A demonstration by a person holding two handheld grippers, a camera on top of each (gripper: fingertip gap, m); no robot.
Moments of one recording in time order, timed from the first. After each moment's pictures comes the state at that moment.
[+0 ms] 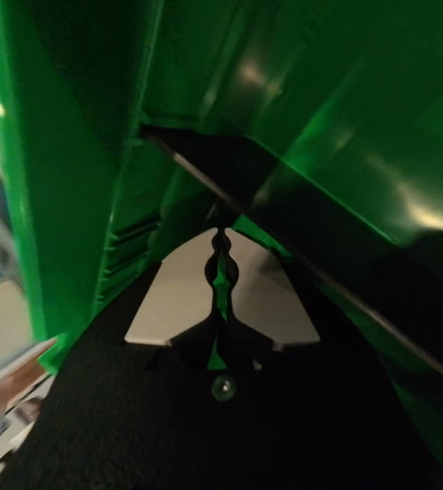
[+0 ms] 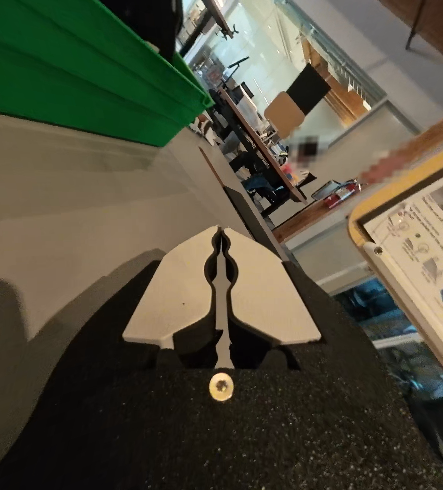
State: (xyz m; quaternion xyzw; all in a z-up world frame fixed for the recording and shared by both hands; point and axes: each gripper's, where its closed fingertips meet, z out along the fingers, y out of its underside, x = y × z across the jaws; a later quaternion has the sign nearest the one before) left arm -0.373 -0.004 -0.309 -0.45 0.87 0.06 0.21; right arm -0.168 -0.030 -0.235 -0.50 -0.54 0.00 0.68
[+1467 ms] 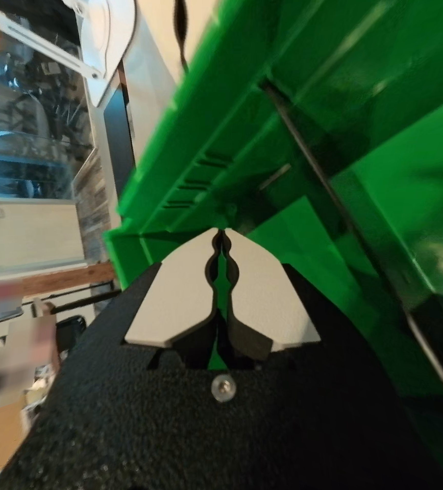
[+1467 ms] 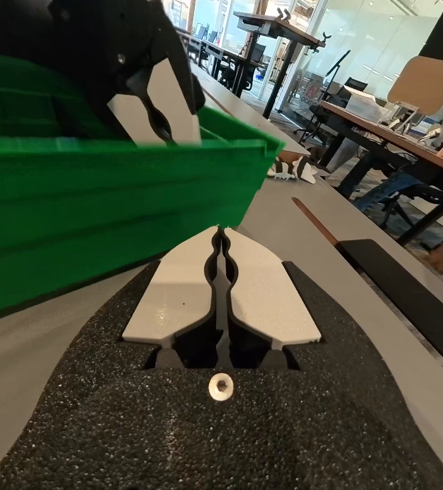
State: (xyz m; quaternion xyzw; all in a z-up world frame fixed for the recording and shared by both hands) left arm -0.391 0.011 -0.249 -0.54 0.73 0.10 0.40; right arm -0.319 0.000 -0.238 -0.56 -0.53 0.29 0.57
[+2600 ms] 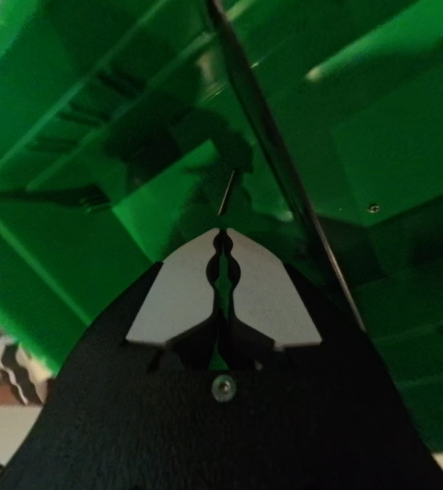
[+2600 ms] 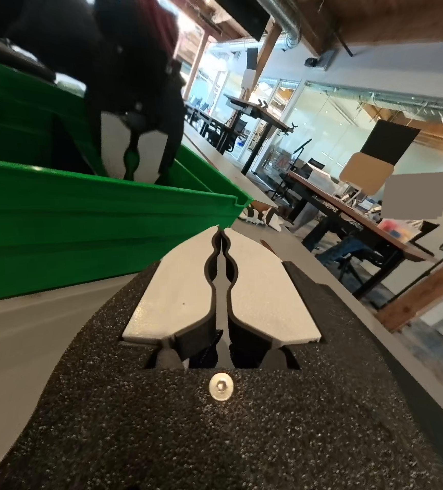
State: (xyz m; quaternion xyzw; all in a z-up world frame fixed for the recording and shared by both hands) left arm -0.428 -0.036 -0.286 -0.66 0.74 -0.03 0.11; right arm -0.310 0.017 -0.212 -0.45 -0.53 0.28 0.66
